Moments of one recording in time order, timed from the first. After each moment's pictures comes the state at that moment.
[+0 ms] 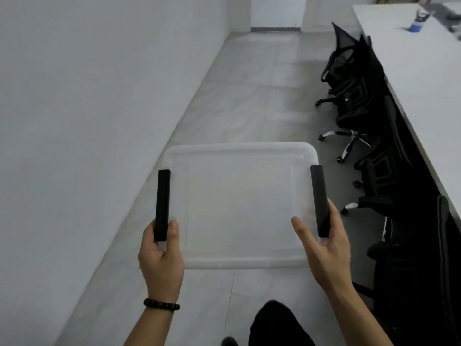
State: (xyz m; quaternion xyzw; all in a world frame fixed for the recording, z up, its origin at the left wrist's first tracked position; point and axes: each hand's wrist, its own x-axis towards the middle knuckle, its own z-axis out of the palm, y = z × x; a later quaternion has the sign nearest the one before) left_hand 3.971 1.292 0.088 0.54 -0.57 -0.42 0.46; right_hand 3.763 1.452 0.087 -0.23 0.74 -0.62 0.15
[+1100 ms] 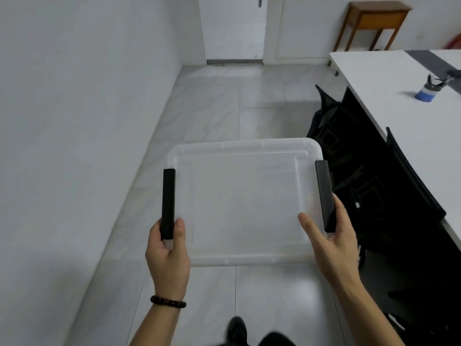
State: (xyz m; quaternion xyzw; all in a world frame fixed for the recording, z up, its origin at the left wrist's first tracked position) left_hand 3.225 0.595 0.091 0.47 -0.59 -0.50 0.43; right_hand 3.049 0.788 0.109 -0.16 0.77 -0.61 0.07
